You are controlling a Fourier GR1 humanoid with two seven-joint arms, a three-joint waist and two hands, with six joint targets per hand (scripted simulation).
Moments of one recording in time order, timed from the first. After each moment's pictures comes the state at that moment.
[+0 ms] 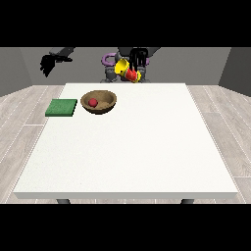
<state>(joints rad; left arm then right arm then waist) -0.91 0.07 -0.44 -0.70 -1.18 0.34 0.39 -0.16 -0.39 -0.38 -0.99 -0.25 0.45 -0.24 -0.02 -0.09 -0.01</state>
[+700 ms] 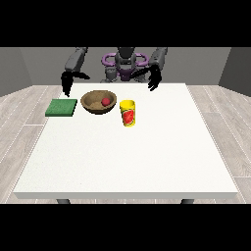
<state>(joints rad) -0.54 0.00 -0.15 -1.09 -0.29 0.41 -0.05 -0.26 -0.20 -0.31 -1.06 -0.19 0.22 -0.25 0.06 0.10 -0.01</state>
